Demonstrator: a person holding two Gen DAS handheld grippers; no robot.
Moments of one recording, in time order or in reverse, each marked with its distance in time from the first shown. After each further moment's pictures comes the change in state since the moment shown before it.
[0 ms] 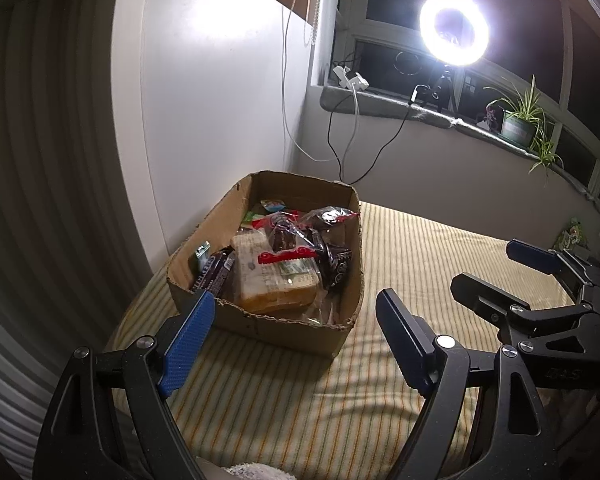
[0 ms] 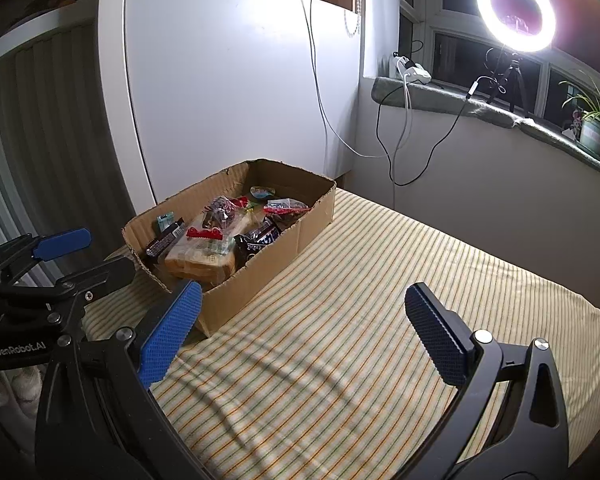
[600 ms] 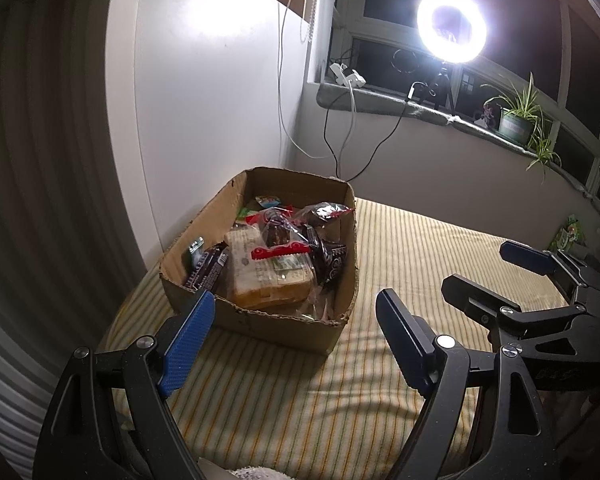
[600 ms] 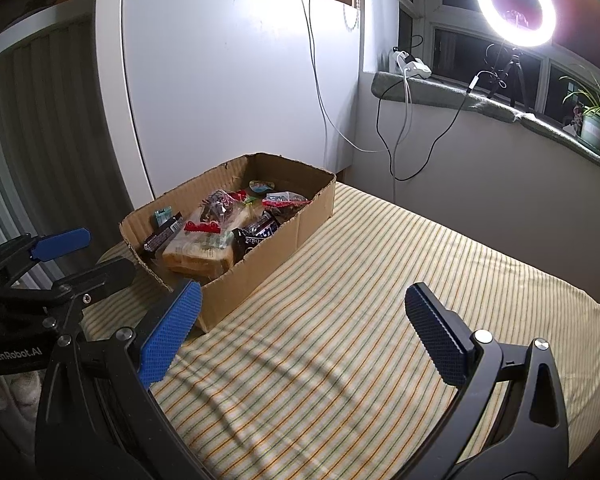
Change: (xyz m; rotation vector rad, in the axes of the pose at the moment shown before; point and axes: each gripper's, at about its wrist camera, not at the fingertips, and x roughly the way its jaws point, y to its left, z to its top) left arm 0.001 -0.003 -0.002 0.002 0.007 -0.008; right arm 0.005 0.000 -0.004 0.005 0.011 -0.002
